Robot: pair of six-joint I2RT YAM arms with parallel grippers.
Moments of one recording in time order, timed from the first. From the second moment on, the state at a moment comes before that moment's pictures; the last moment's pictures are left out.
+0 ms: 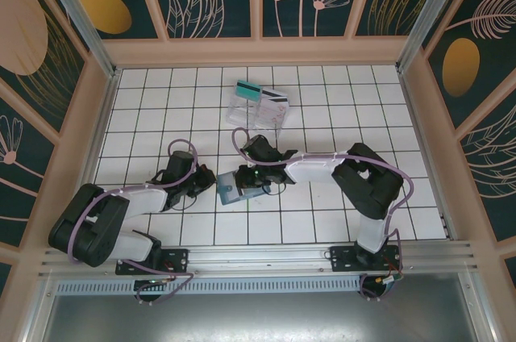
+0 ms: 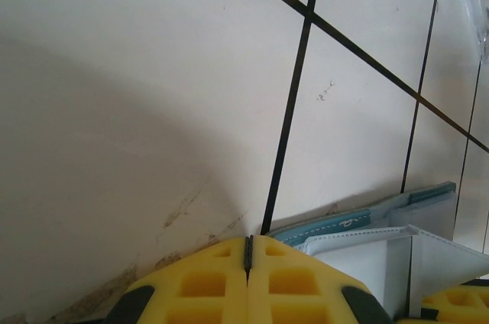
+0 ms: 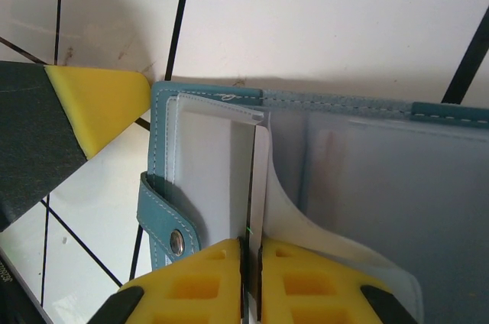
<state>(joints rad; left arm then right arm) -0.42 1.39 0.32 0.24 0.26 -0.94 0.92 1.83 1.00 -0.11 -0.31 0.72</state>
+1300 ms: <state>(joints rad) -0.45 1.55 0.60 -0.05 0.28 -0.73 0.84 1.57 0.68 -0.14 -0.32 0.75</state>
